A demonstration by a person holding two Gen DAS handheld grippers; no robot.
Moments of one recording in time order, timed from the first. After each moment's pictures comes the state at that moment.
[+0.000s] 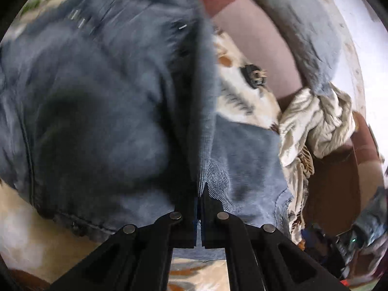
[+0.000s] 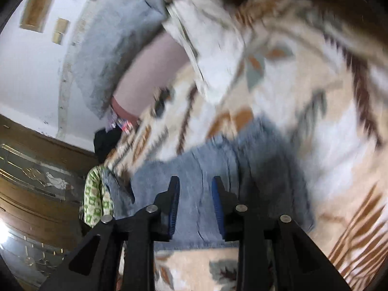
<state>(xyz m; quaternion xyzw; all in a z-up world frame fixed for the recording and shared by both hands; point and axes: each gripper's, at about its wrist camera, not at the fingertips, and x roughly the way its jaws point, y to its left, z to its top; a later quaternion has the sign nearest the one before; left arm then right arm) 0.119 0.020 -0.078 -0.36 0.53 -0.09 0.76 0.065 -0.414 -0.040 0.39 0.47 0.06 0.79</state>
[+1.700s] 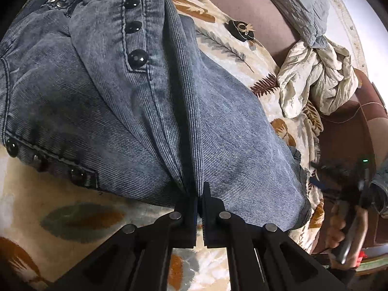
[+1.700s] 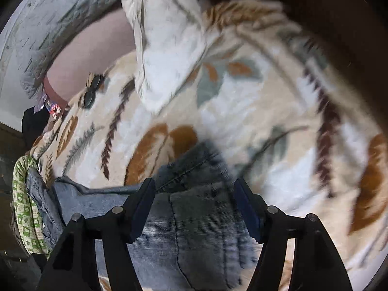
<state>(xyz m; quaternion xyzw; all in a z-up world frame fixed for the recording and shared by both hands) 0.076 -0.037 -0.080 -0.27 0.57 -0.13 0.76 0.126 -0.428 -0.068 0.22 0.58 -0.09 0.78</state>
